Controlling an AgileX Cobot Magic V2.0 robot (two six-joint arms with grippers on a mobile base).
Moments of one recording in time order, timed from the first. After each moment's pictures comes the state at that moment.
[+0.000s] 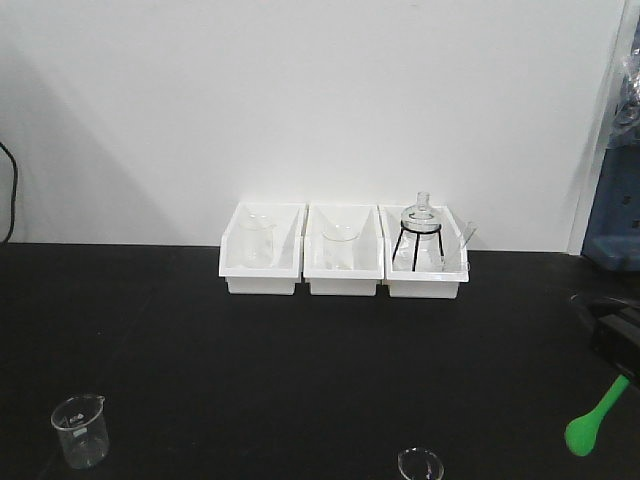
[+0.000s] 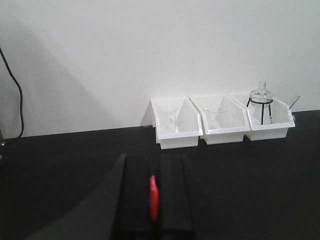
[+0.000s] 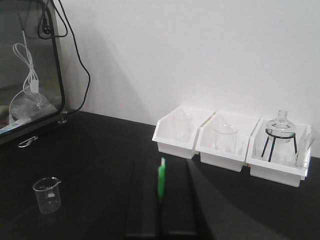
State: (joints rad) left arm -0.06 0.46 -0.70 -0.30 0.38 0.26; right arm 0.44 0.65 -0.69 0.31 0.15 -0.28
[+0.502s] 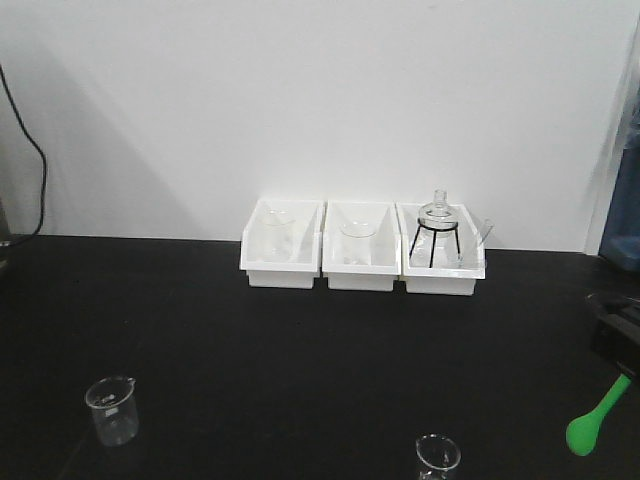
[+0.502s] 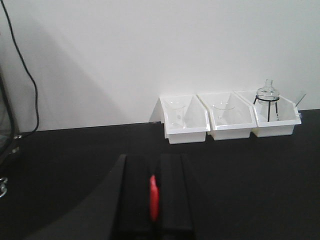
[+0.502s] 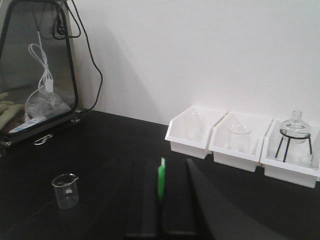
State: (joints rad) left arm -0.06 0.46 -0.70 -0.30 0.38 0.26; right arm 0.44 0.65 -0.69 0.31 0.15 -0.27
